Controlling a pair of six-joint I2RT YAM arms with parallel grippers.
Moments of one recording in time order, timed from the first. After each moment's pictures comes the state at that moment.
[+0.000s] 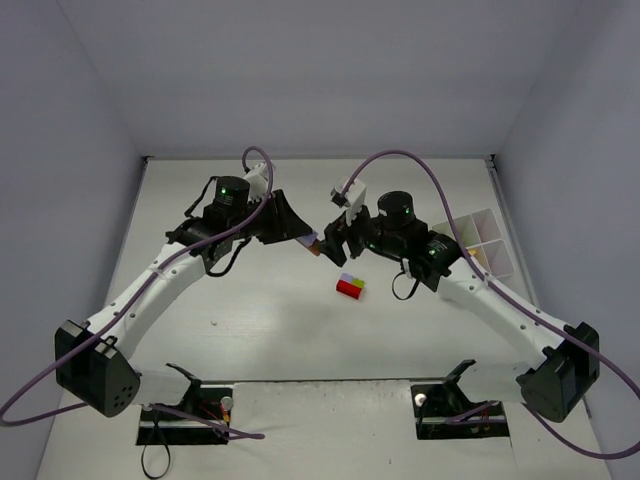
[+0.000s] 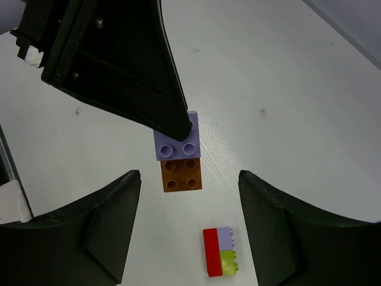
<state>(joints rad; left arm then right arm) -0.49 1.32 1.20 -0.39 0.40 -0.66 0.68 1.25 1.08 -0.20 -0.32 -0.10</state>
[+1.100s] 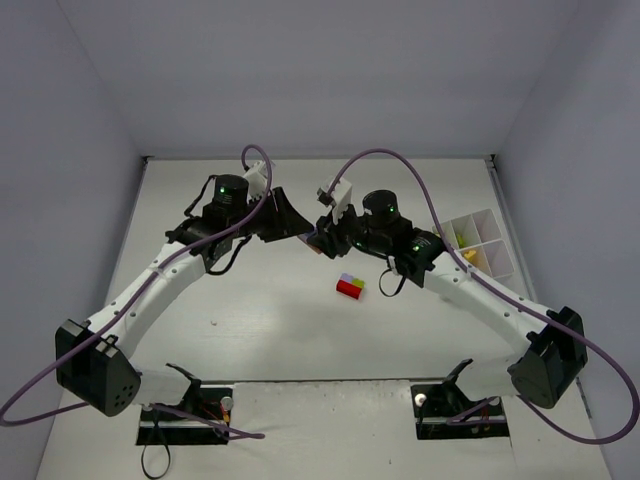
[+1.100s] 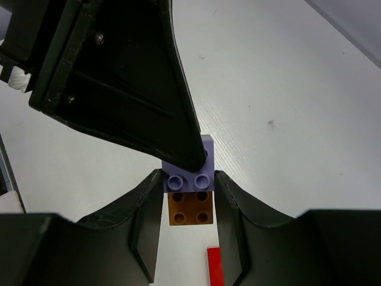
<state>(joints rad) -0.48 1.32 1.20 -0.35 0.43 -0.70 0.72 1.34 1.11 -0.12 -0.31 -0.09</state>
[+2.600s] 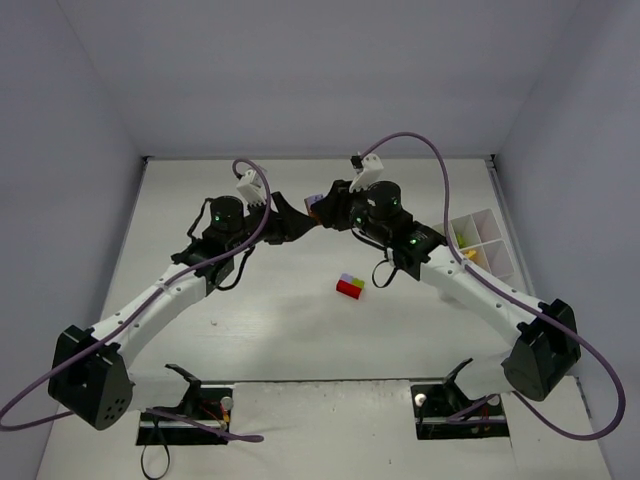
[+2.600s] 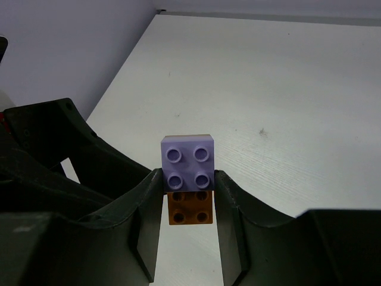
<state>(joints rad) -0.50 1.25 0.94 0.11 0.33 -0.73 0.68 1.39 1.12 0.03 -0.03 0.45</state>
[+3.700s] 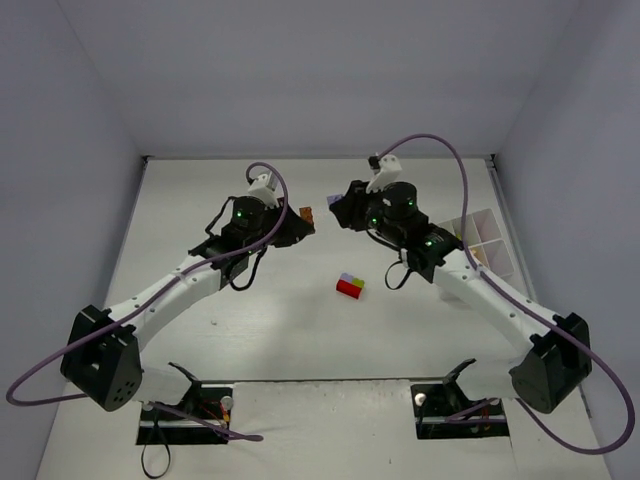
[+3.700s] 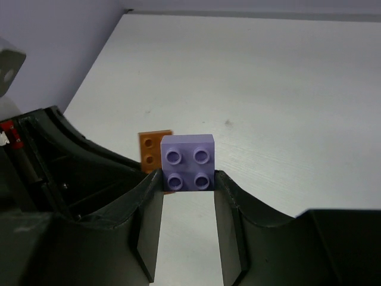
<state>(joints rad) -0.57 1.34 0.99 0.02 0.14 -0.69 0.64 1.33 1.08 -0.02 -0.01 0.42</state>
